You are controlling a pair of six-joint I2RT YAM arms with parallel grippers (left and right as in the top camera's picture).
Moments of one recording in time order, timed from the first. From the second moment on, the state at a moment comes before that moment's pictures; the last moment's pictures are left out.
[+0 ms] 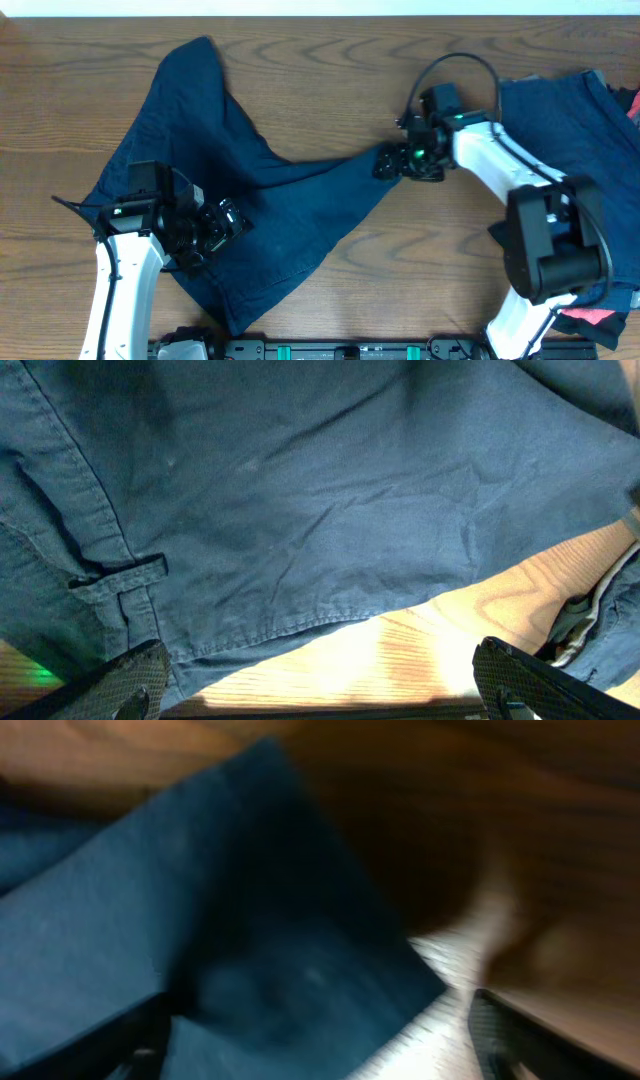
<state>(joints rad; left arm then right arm) 0.13 1.19 0.81 -1.10 0.47 -0.45 0.25 1.94 1.24 -0.68 -0.41 0.20</state>
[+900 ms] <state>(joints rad) 0.13 1.19 0.81 -0.99 0.46 -0.45 0.29 1.55 1.24 -1.43 0.07 0.49</state>
